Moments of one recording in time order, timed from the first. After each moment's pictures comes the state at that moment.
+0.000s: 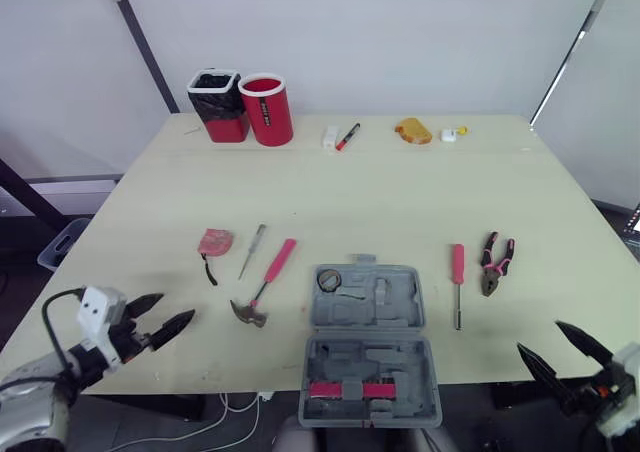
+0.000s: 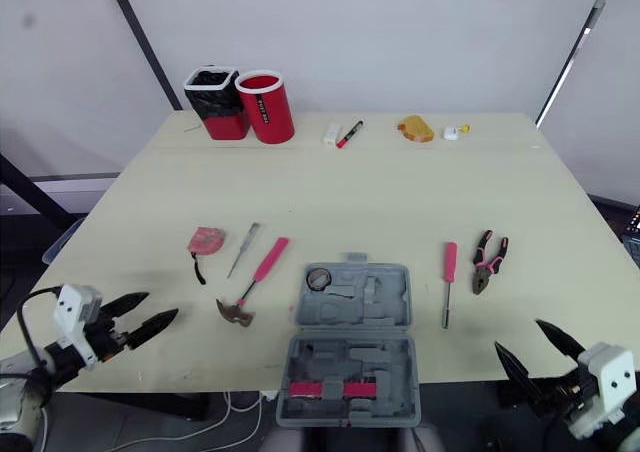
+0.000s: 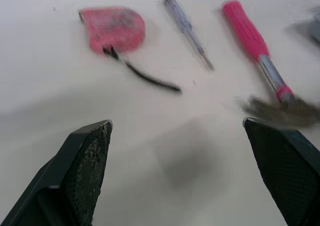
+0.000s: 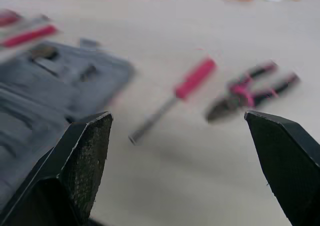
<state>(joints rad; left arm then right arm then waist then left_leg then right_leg) -0.03 0.73 0.42 0.50 -0.42 0.01 -1.02 0.56 -0.46 -0.40 -0.39 0.55 0.00 0.83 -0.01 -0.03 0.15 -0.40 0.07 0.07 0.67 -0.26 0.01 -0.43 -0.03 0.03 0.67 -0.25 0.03</state>
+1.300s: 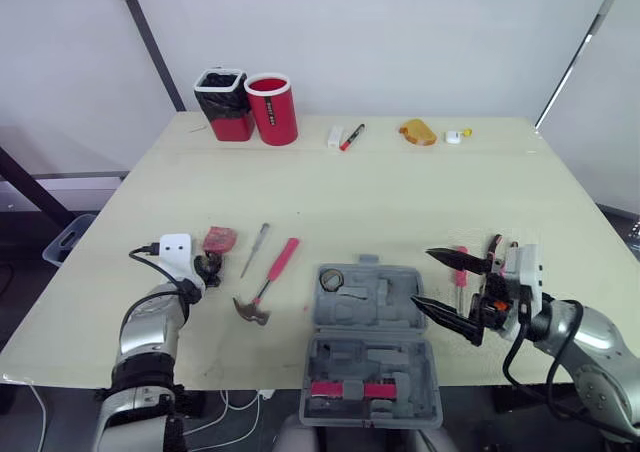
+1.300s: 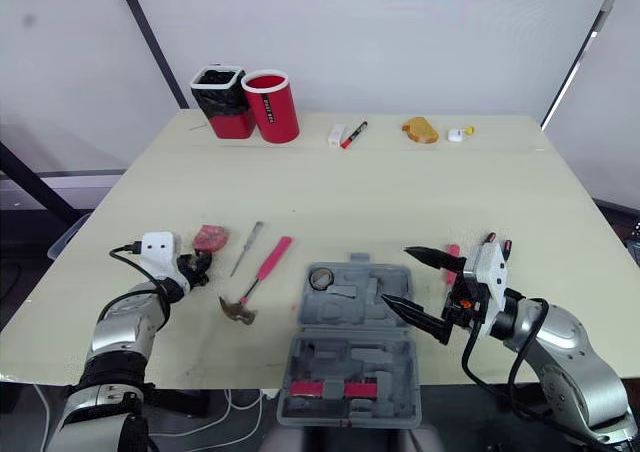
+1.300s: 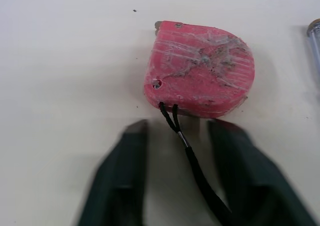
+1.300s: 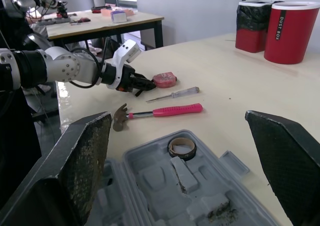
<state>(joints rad) -0.39 0.51 0.30 0.58 -0.20 0.27 -0.34 0.02 -0.56 -0.03 -0.48 0.63 0.29 0.88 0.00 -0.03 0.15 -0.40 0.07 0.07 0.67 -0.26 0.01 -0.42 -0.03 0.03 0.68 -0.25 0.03</state>
